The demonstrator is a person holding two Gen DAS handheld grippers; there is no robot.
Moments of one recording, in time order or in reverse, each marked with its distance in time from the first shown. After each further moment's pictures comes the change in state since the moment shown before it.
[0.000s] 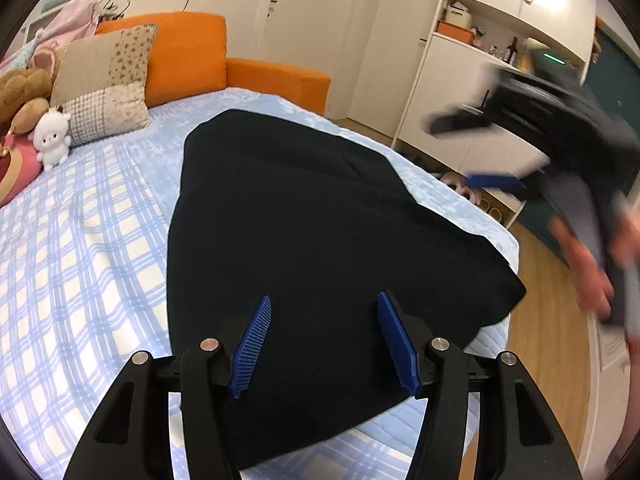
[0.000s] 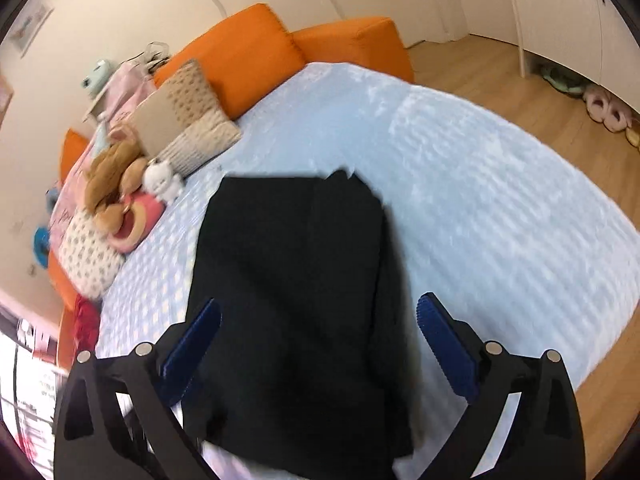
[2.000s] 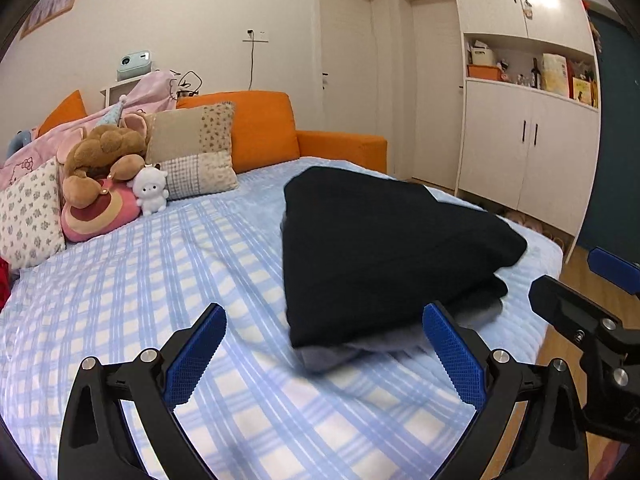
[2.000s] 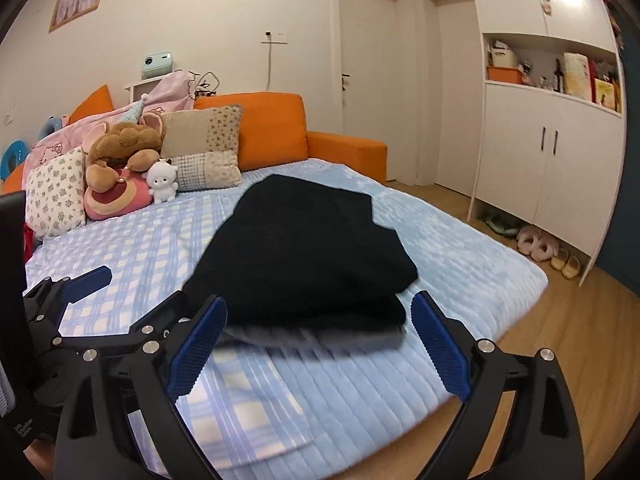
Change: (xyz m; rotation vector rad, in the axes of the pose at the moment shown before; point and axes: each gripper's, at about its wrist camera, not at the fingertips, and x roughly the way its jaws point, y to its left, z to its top) left arm -0.102 -0.027 -0.090 0.045 -0.271 0.327; right arm -0.105 0.095 -0.262 -0.341 -0.498 -0.275
